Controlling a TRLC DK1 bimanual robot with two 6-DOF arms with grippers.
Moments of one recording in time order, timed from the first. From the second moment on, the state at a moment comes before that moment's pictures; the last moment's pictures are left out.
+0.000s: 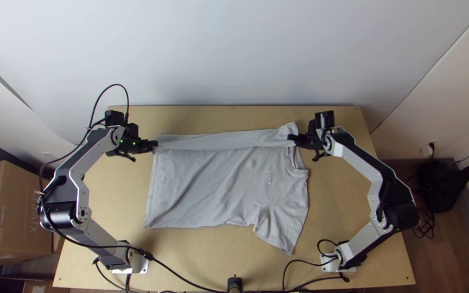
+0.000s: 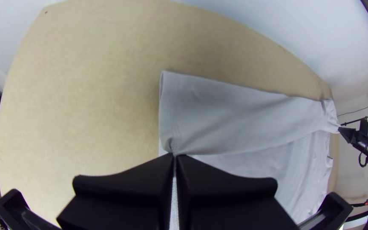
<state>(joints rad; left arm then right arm) 0.13 1.75 1.28 -0.60 0.26 0.01 0.18 1.75 1.20 -0.37 -0.17 0.36</state>
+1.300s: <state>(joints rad) 0.32 1.37 1.08 -0.60 0.26 0.11 0.11 0.94 0.87 -0.69 -0.13 0.39</state>
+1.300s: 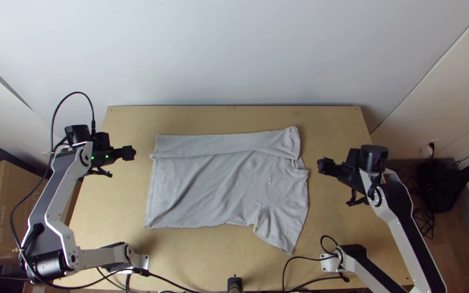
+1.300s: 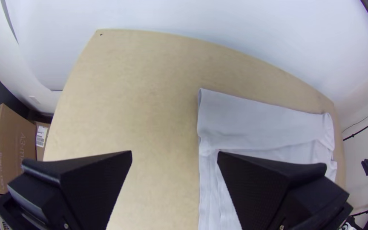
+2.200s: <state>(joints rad) 0.30 1.12 1.13 -0.87 0.31 0.11 0.51 1.01 0.63 -1.11 -0.31 0.69</state>
